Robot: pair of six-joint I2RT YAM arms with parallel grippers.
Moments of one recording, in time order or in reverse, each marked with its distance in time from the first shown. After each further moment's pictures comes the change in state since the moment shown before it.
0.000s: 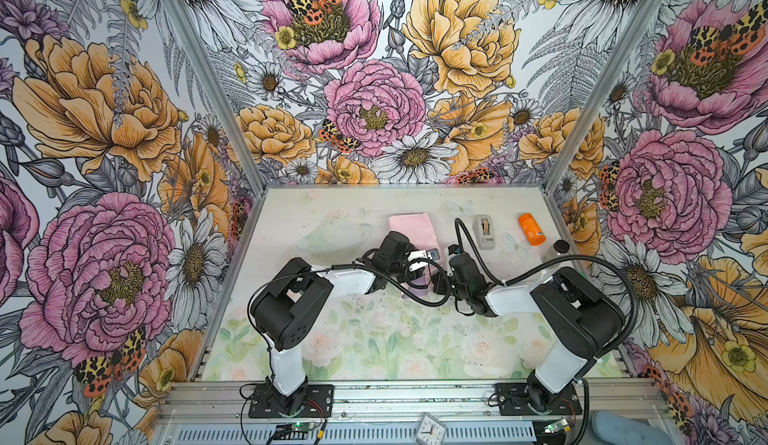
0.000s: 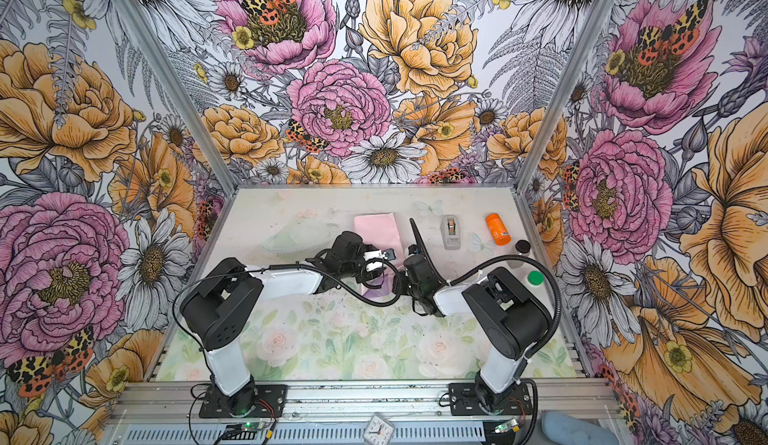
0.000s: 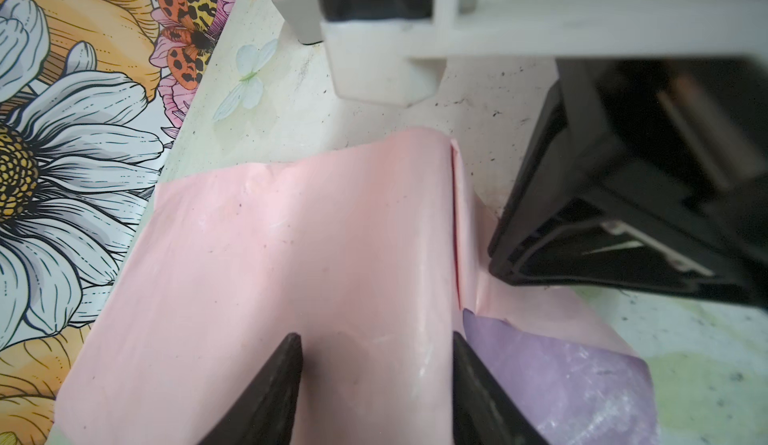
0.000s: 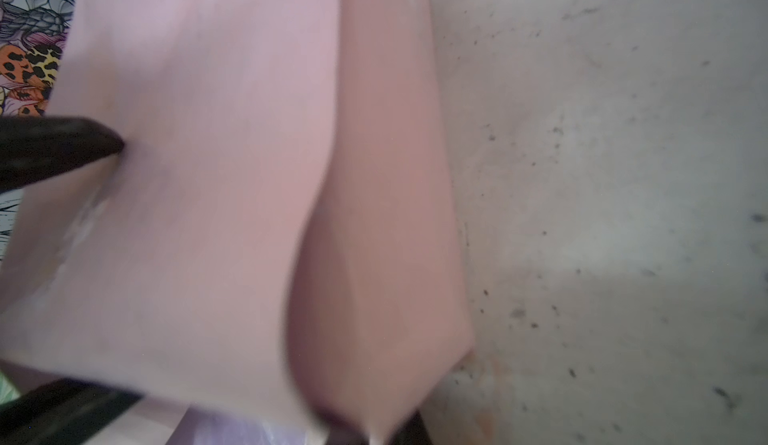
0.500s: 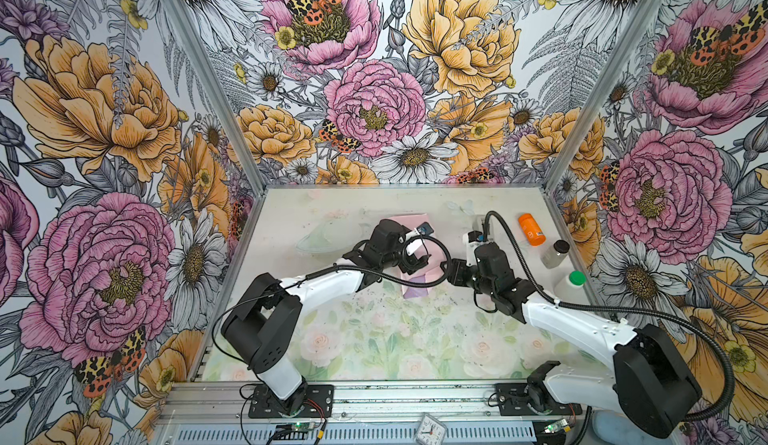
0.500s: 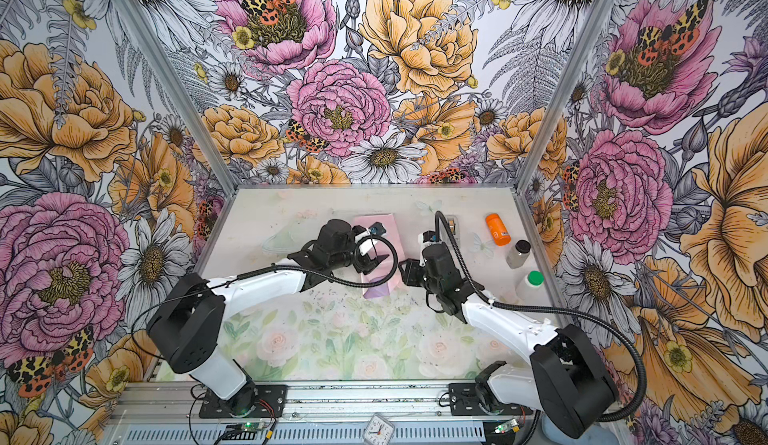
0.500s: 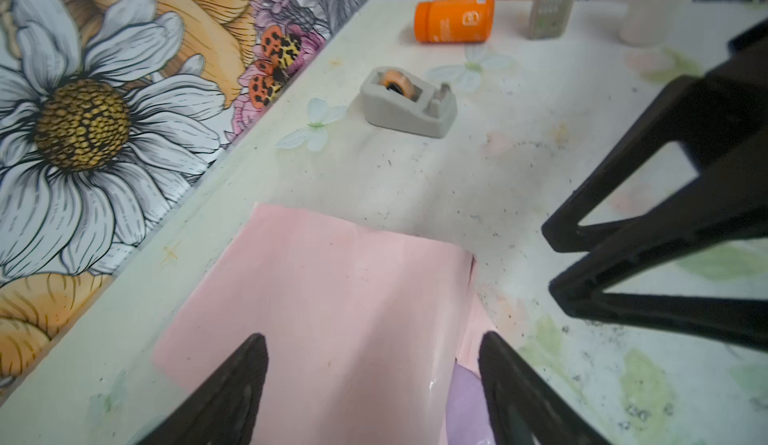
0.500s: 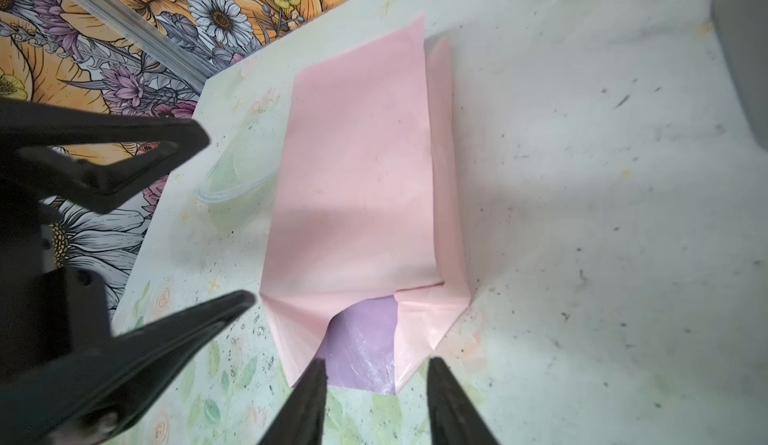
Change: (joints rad) left arm 0.029 -0.239 0.065 -0.117 -0.014 -0.435; right arm -0.093 -0.440 0.127 -0.442 -0.036 -0.037
